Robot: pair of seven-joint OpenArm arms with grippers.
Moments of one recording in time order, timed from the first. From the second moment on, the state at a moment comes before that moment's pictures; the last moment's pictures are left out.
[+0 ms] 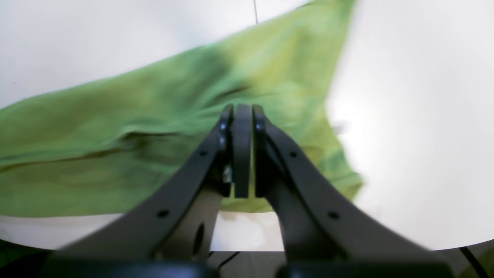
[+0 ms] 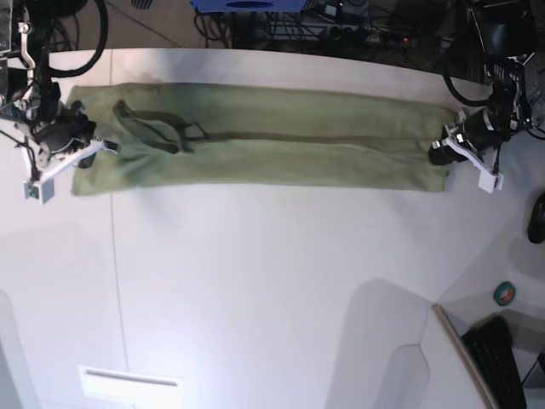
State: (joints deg) left arm 5.4 -25.9 -22.0 57.6 -38.6 -35.8 40.7; right arm -20.7 16.2 6.9 106.8 29.3 -9.6 -53.5
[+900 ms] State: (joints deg) left arm 17.1 -12.7 -5.1 100.6 -38.7 -17.4 49.9; right arm -20.1 16.2 6.9 106.7 29.3 -9.6 -53.5
